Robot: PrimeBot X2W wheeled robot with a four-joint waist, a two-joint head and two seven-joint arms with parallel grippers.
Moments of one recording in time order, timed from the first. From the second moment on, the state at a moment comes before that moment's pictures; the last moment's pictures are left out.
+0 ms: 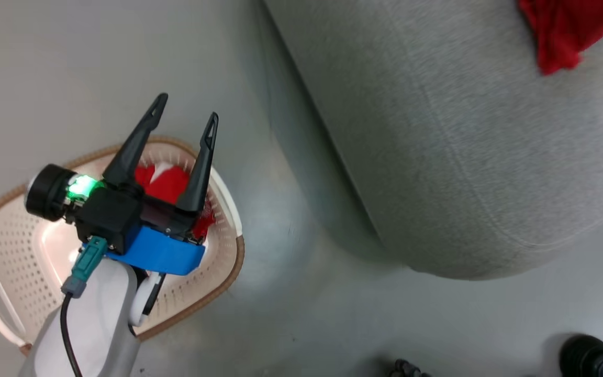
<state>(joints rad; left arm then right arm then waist) -0.42 0.27 -0.34 0.12 -0.18 -0.11 -0.26 -1.16 -0.29 -0.26 0.76 0.28 0.13 -0.25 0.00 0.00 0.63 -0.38</state>
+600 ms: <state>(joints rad) -0.48 0.29 -0.34 0.06 -0.18 -0.10 -0.26 -1.14 -0.27 -0.35 0.90 0.21 0.13 -0.26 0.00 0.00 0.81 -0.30</state>
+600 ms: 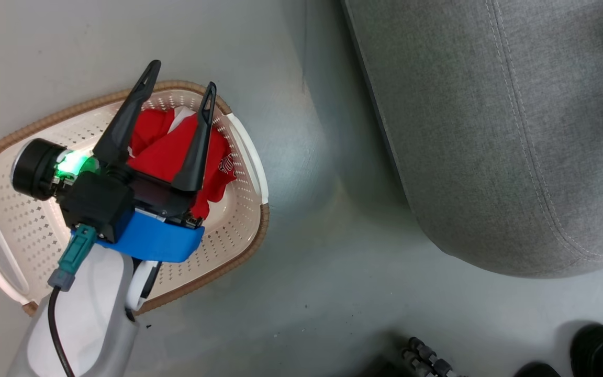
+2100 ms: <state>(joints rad) -0.13 0.09 -0.14 0.28 -0.25 -0.12 -0.26 -0.49 -0.16 -0.13 0.65 0.10 0.13 -0.26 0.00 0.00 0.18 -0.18</state>
